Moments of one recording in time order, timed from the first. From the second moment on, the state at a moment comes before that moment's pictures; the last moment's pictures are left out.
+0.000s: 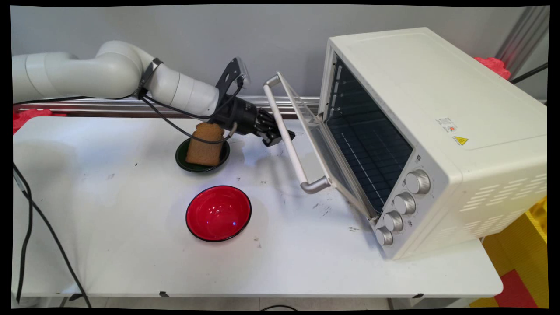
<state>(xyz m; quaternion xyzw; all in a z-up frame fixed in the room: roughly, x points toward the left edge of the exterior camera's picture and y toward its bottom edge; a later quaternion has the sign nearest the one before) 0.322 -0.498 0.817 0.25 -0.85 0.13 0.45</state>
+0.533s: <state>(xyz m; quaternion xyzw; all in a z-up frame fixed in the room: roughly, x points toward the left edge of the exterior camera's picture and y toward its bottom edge) 0.309 -0.507 0.819 0.25 -0.84 0.13 0.47</state>
